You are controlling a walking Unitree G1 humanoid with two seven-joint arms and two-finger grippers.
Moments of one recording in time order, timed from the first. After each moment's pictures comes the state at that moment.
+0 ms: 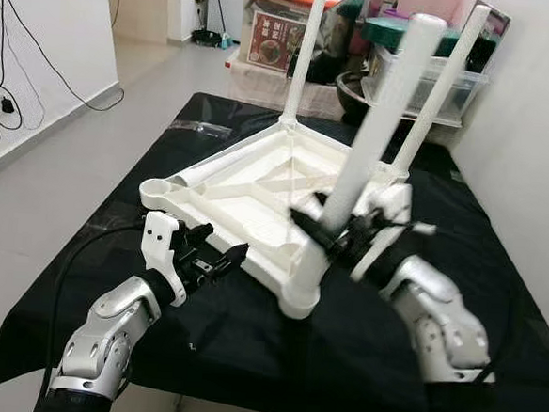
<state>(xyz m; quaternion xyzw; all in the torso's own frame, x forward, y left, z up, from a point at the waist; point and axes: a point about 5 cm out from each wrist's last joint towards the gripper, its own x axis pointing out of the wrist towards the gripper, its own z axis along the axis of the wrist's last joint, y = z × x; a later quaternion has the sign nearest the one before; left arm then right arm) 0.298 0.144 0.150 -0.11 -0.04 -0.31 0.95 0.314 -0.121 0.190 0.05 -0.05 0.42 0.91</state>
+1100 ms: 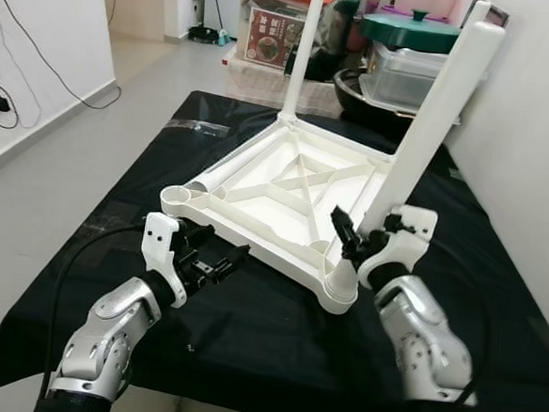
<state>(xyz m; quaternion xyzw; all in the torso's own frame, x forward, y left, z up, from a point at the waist) 0.297 0.142 0.149 -0.11 -0.04 -0.31 0.94 0.319 -0.162 0.191 0.06 -0.04 0.25 0.97</state>
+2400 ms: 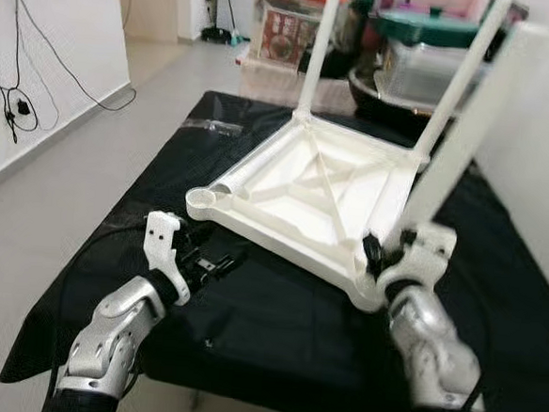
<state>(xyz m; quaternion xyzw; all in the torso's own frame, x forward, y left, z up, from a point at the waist) 0.297 0.145 0.149 -0.11 -0.04 -0.31 0.94 0.325 -0.172 0.189 0.13 -0.02 0.06 0.99</state>
